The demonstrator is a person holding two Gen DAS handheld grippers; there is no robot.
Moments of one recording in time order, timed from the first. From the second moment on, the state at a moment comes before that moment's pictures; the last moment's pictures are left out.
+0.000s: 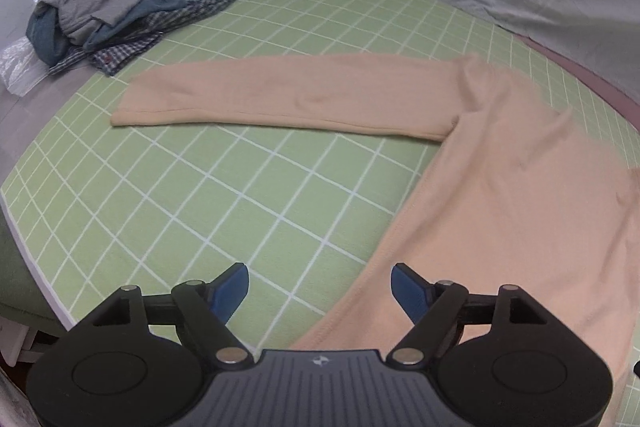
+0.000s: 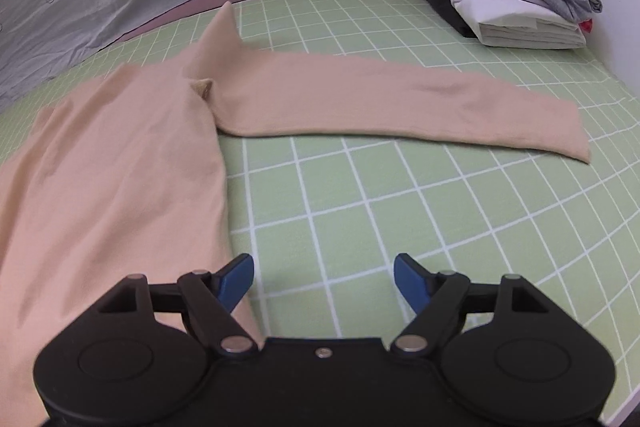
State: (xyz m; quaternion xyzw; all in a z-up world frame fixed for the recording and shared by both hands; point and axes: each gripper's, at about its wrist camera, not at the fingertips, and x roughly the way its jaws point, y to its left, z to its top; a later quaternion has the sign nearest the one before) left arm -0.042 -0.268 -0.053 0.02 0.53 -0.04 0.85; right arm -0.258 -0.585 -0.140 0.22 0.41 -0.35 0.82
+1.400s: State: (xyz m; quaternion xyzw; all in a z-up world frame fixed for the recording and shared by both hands) left arm 0.064 -0.342 -0.085 0.02 0.52 -0.06 0.85; right arm -0.334 -0.817 -0.156 0.23 0.33 -0.62 0.67
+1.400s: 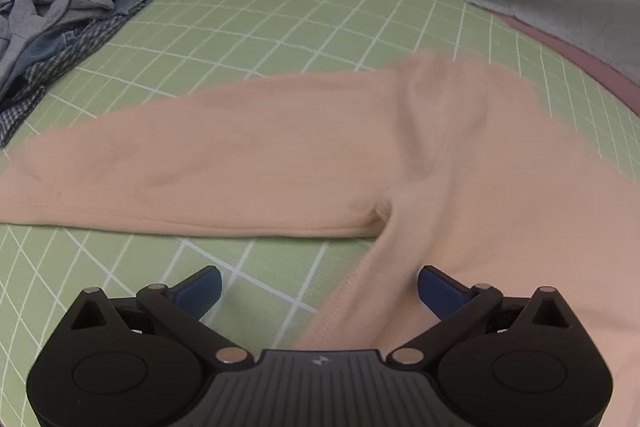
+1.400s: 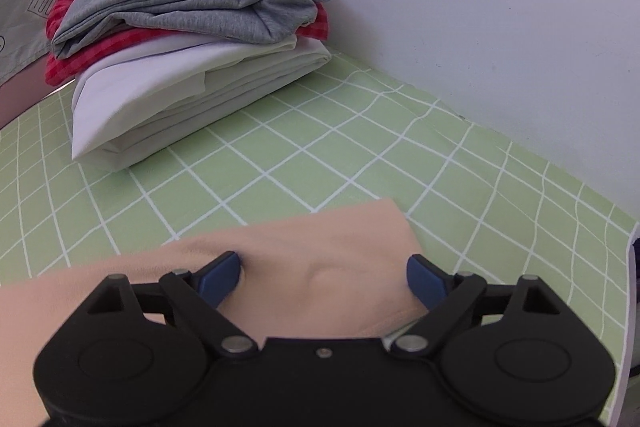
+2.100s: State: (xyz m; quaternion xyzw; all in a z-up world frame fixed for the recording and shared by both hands) left arm 0.126 -0.174 -0.110 0.00 0.46 0.15 0.87; right arm -0.261 -0.729 -0.139 0.17 0.40 -0.56 0.71
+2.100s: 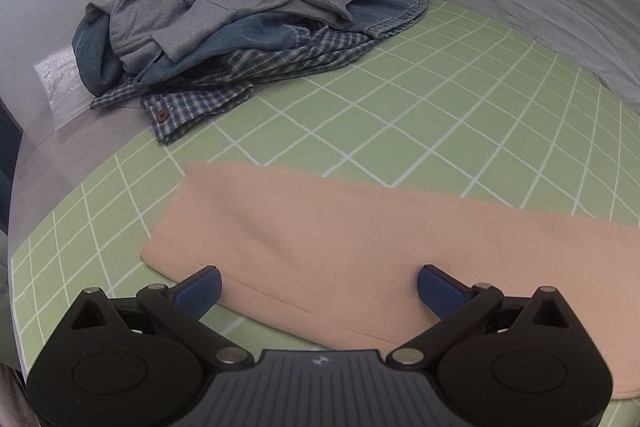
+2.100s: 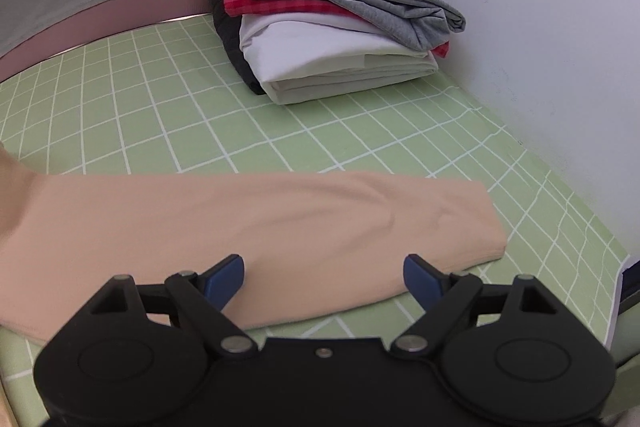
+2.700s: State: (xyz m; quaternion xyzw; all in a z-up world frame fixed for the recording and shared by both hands) left arm 0.135 -0.108 -0.109 0.03 0.45 0.25 0.86; right arm -0.275 -0.742 -0.145 0.19 0.41 -0.58 0.68
